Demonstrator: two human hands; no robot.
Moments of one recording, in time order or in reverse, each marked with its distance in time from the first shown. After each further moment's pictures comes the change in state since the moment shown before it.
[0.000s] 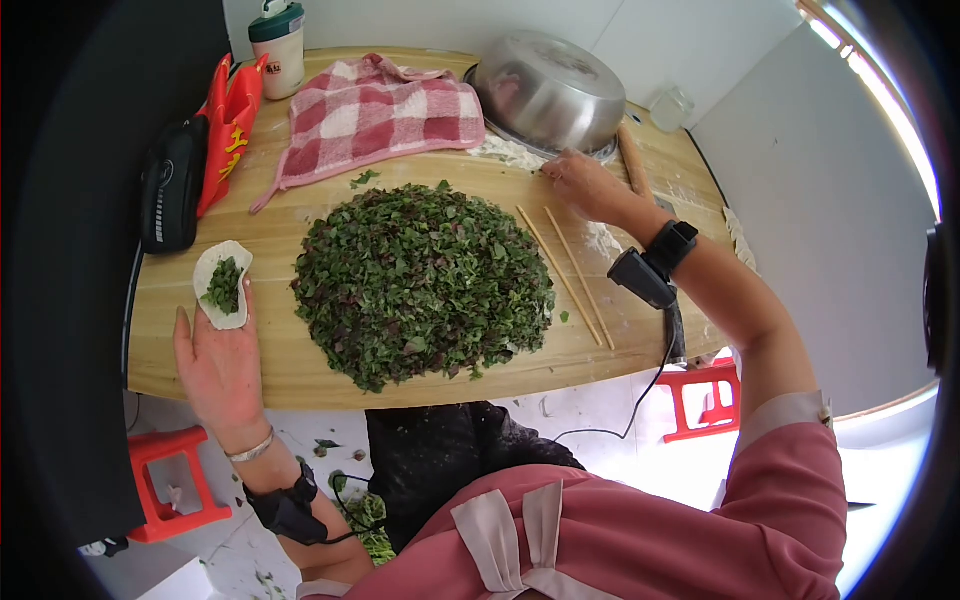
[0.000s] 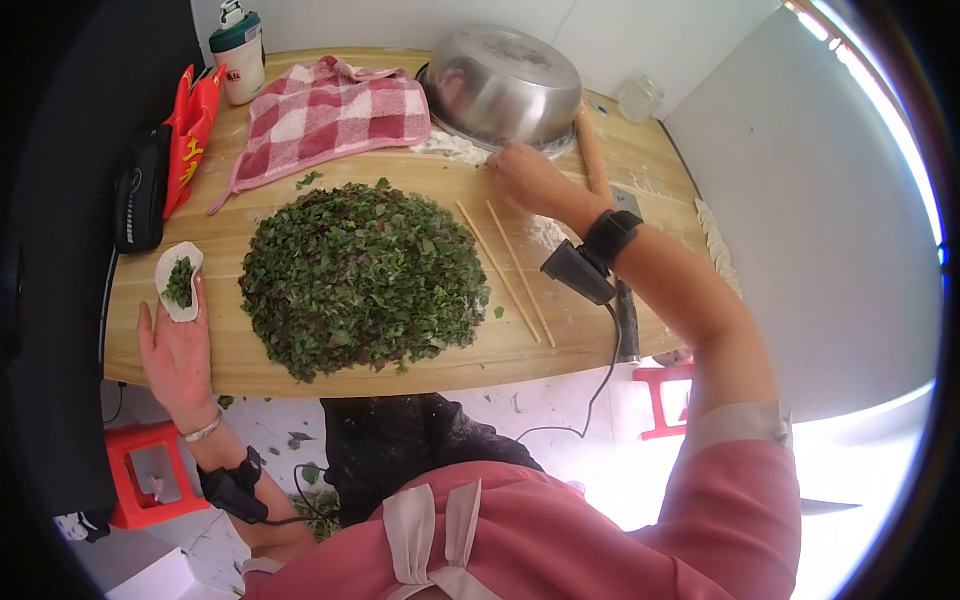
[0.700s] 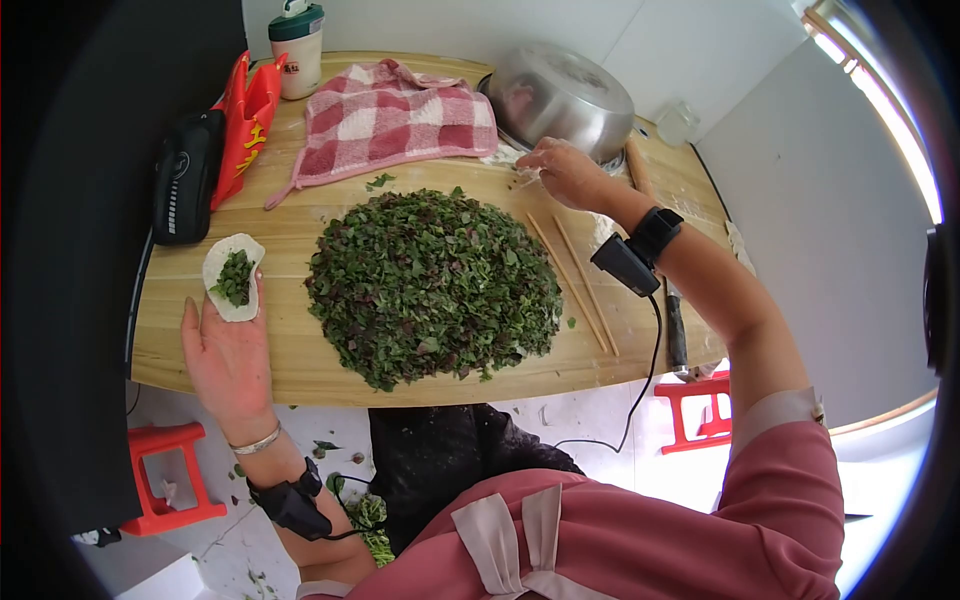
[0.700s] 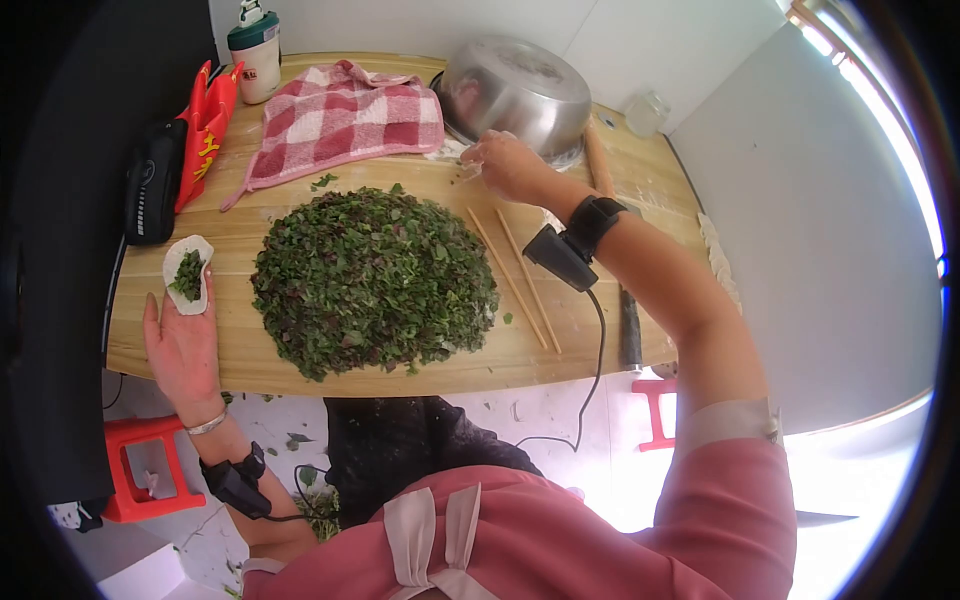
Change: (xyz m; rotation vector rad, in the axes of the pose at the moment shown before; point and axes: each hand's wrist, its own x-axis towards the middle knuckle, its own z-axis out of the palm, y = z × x) left_hand 0.002 0.000 0.000 -0.002 -0.012 0.046; right_hand 0.031 -0.017 -0.004 0.136 0.094 -0.077
